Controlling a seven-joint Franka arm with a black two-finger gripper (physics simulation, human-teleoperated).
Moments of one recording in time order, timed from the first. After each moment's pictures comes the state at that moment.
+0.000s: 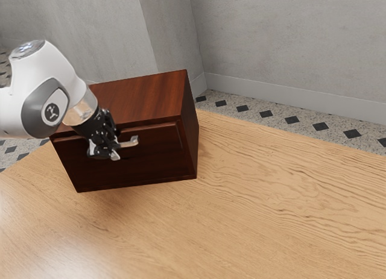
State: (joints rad) arm 0.32 -0.14 0.01 -2.00 -0.04 2.17 -1.79
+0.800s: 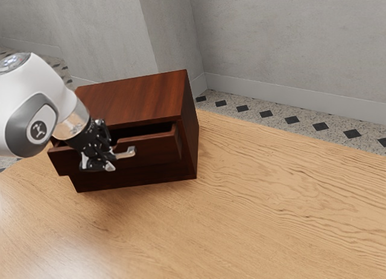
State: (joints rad) arm 0.30 -0.28 0.01 -2.16 -0.04 2.22 -1.77
